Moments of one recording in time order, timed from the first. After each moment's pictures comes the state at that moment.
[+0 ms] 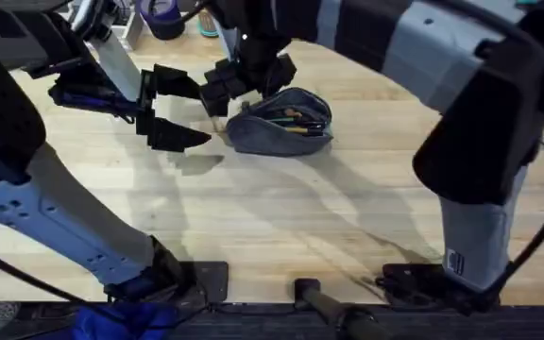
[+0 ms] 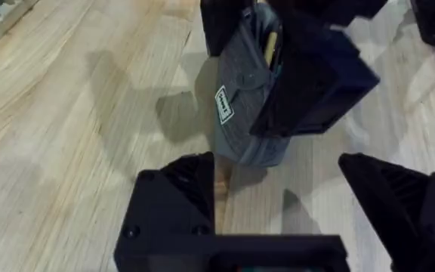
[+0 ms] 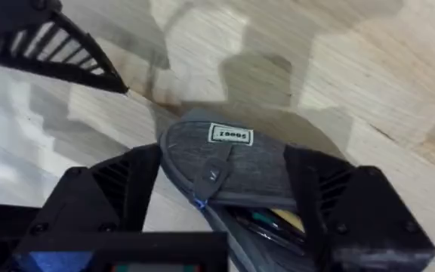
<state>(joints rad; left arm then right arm) 0.41 1.97 1.29 -1.45 1.05 2.00 0.78 2.23 2.08 -1.13 0.00 0.31</state>
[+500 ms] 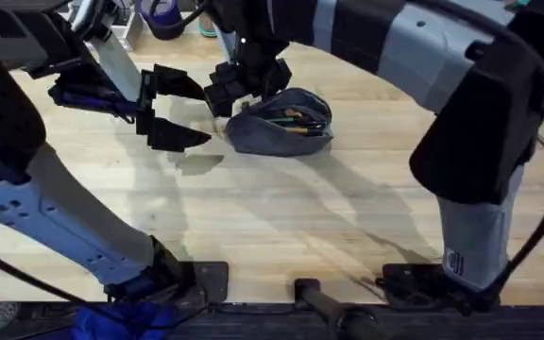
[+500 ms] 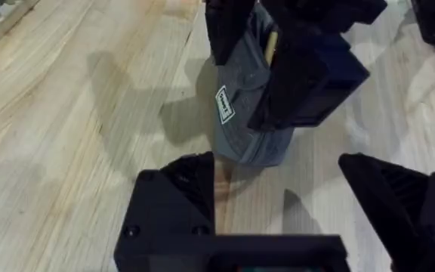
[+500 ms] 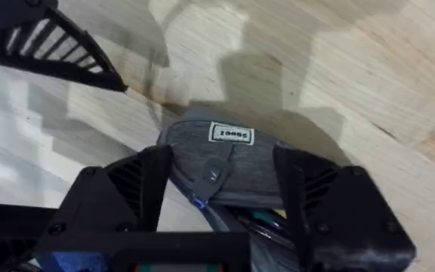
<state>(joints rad) 0.41 1.97 1.29 -1.45 1.05 2.00 0.78 2.24 2.08 -1.14 0.00 0.31</state>
